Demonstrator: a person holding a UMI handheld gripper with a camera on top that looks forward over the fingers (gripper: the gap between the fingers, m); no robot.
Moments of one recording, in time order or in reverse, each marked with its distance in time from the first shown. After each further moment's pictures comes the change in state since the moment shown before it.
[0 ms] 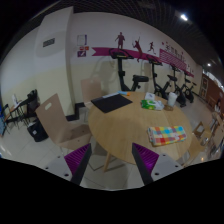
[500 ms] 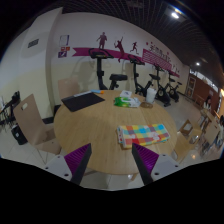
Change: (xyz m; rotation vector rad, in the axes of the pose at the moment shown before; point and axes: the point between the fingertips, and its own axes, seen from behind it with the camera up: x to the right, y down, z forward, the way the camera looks) arm 0.149 0.019 0.065 0.025 0.184 0.028
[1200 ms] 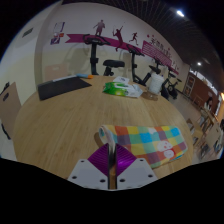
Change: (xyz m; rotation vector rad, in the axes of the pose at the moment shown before) arm 0.059 0.029 0.225 -0.078 0.060 -0.046
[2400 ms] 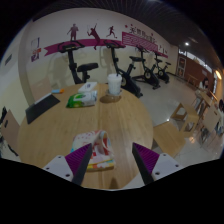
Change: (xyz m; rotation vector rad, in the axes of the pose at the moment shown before) arm 0.220 -0.036 -0.064 -0.075 -0.004 0.196
